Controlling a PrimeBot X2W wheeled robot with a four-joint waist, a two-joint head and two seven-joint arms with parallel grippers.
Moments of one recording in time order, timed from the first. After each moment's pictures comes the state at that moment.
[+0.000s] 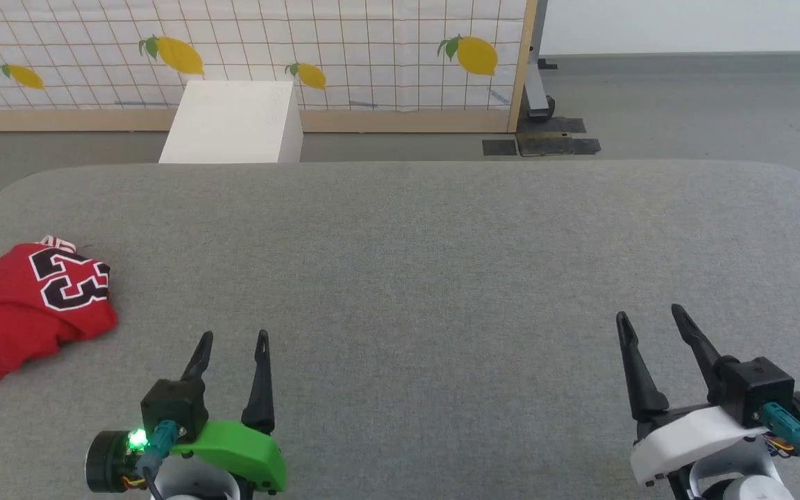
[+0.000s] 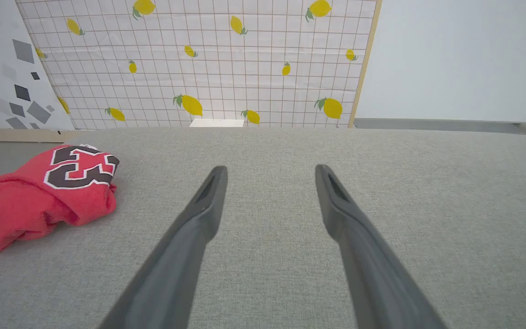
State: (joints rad) left arm 0.02 0.05 -0.05 0.06 -0.09 -0.01 -0.12; right arm 0.02 -0.05 -0.01 0.05 0.06 0.13 -0.12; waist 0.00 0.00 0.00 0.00
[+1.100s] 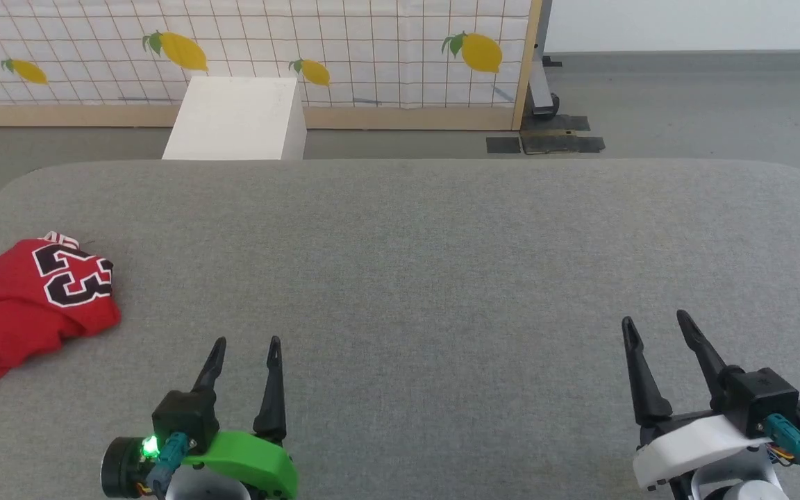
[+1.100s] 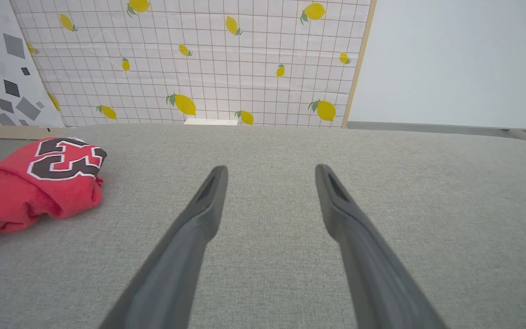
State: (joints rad) left arm 0.02 0.05 -0.09 0.10 -0.12 -0.01 -0.19; right arm 0.02 -0.05 -0.02 0.10 0.06 0.13 -0.19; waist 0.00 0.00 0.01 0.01
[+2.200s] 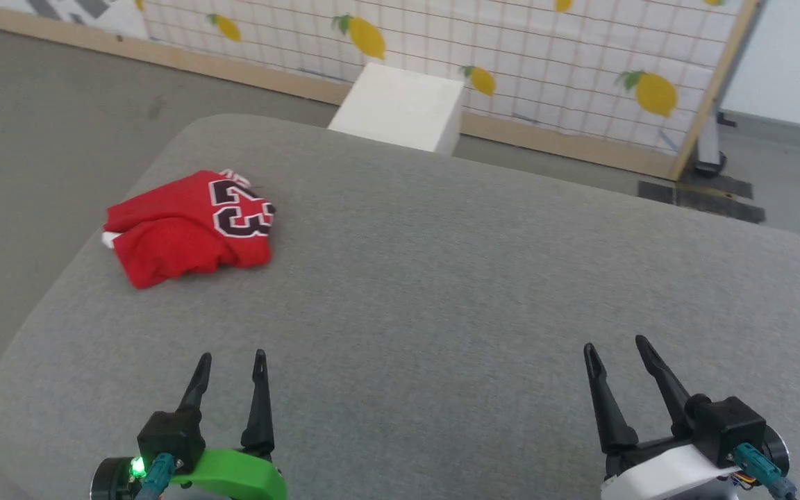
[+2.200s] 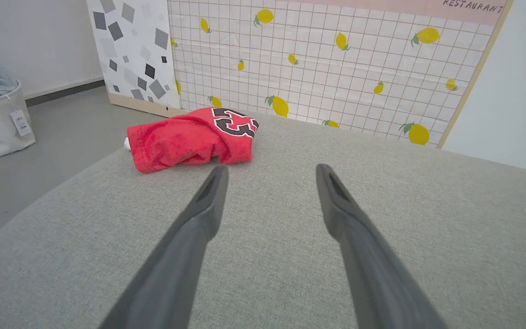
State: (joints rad) left arm 0.05 0.05 -0.06 0.14 -0.14 -0.01 -0.26; right arm 0.06 -0.05 0.08 0.13 0.13 0.13 -0.26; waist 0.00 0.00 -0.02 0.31
